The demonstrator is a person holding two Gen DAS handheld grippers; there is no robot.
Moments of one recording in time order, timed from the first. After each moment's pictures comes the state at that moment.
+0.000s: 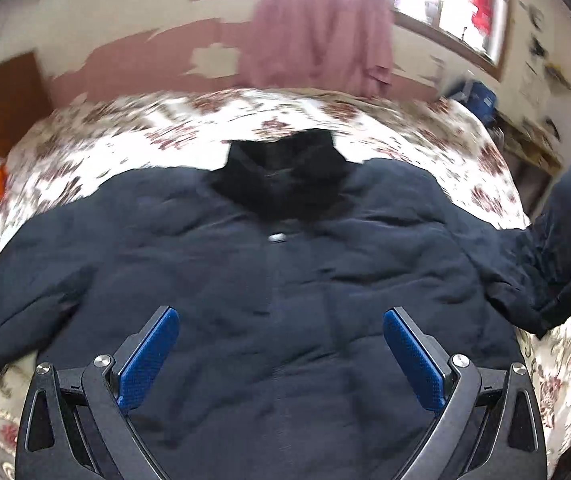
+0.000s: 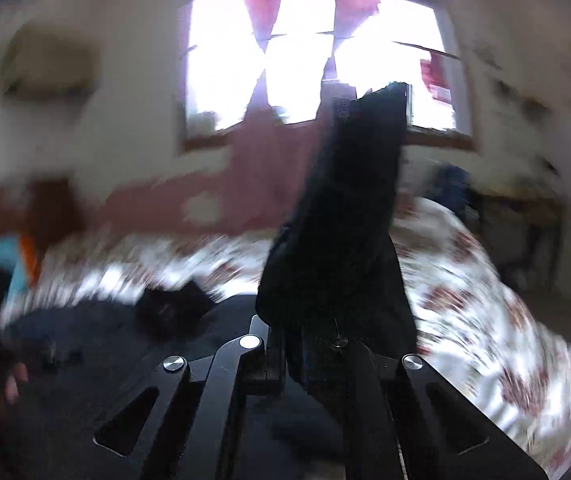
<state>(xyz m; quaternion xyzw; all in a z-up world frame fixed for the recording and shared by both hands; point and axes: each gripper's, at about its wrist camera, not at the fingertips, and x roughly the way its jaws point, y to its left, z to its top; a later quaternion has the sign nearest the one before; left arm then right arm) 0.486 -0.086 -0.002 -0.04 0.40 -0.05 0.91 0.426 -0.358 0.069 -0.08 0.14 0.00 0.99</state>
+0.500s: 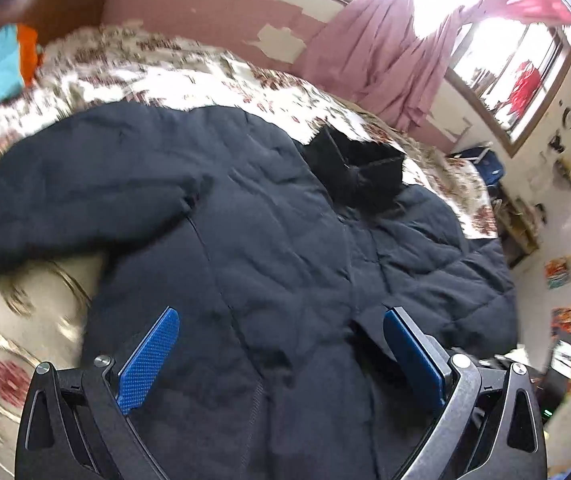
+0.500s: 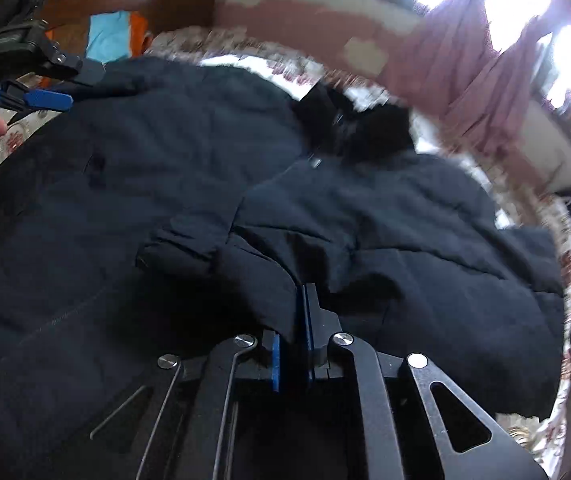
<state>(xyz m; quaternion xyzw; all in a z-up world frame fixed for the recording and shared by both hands) 0.442 0.037 -0.054 -0.21 0.41 -0.08 0.89 0.439 -0.219 -0.041 -0.22 0.39 0.16 0.88</state>
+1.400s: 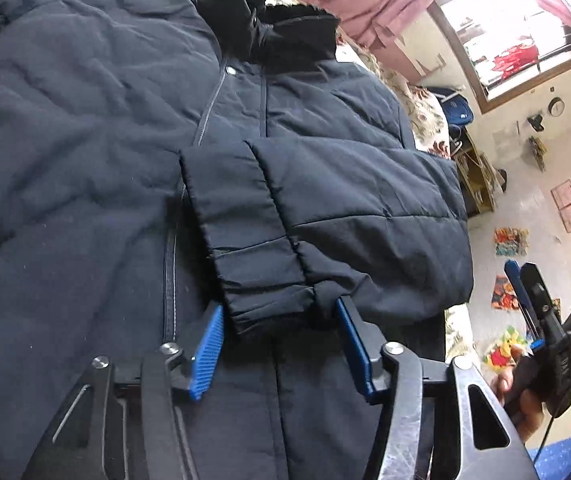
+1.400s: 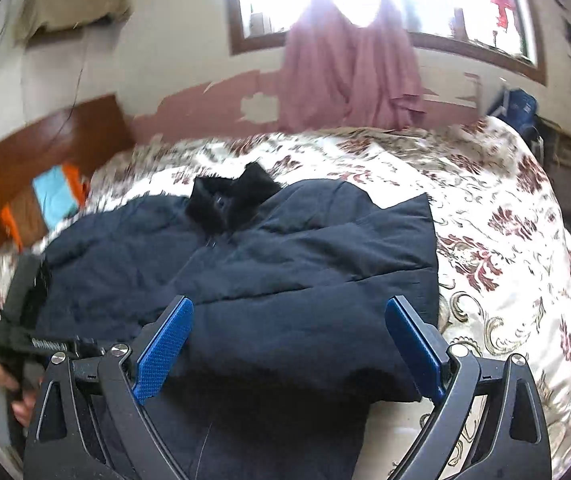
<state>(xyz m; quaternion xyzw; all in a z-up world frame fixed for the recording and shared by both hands) 0.461 -0.114 -0.114 -0.27 0.51 -0.18 0.79 0.418 -0.409 0.024 0.04 0.29 0.07 0.95</state>
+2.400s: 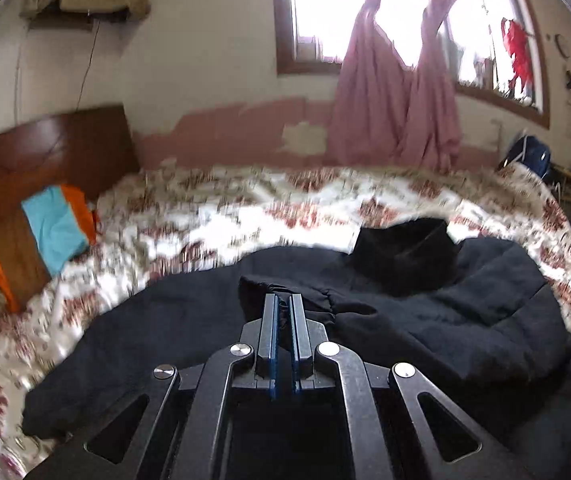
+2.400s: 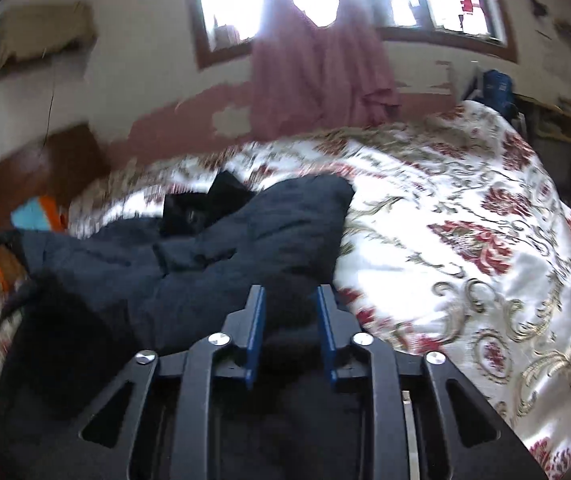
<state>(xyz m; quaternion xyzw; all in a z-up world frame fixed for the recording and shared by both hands) 0.455 0.005 0.019 0.00 0.27 0.08 0.96 0.479 -0.386 -0.039 0.04 0.30 0.05 0.95</state>
